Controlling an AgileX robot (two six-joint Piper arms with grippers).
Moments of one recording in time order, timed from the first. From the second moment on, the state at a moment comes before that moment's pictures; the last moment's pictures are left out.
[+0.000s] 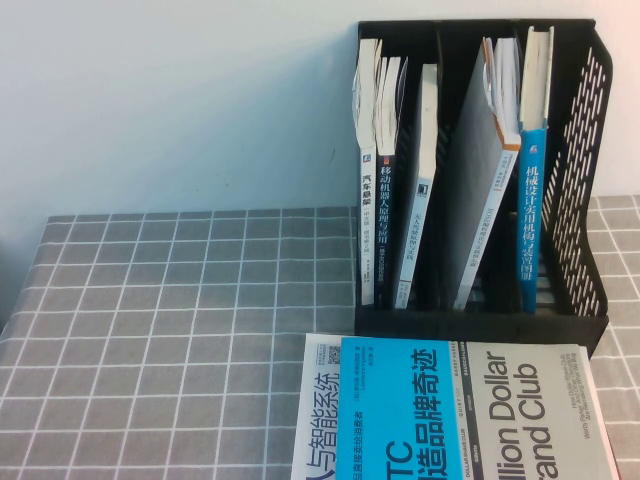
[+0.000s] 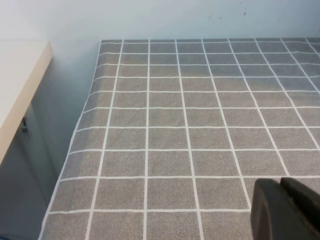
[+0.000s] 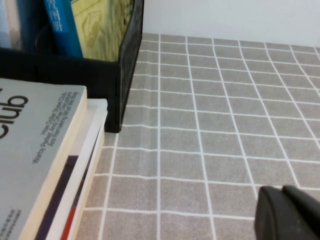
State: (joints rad) right arm -0.02 -0.01 0.02 -0.03 0.42 -0.08; left arm -0.03 -0.01 0.02 -0.02 0.35 -0.04
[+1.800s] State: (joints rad) right arm -0.02 0.00 -0.25 0.05 0.17 -0.06; left arm -0.03 -0.01 -0.29 0.08 0.06 -0.26
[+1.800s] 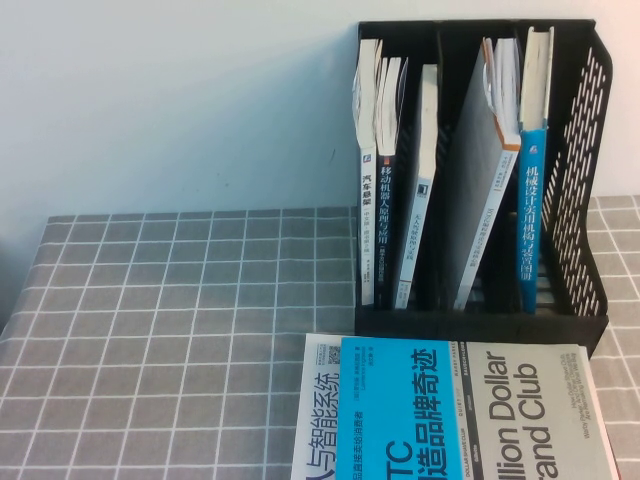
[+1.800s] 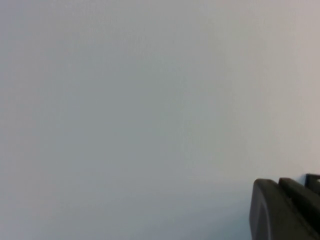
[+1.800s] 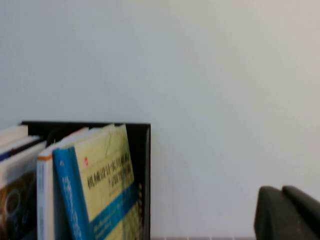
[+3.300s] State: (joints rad) right arm -0.02 1.44 -0.56 0.95 0.68 -0.94; left arm -0.33 0.67 -0.38 -1.18 0.48 0.31
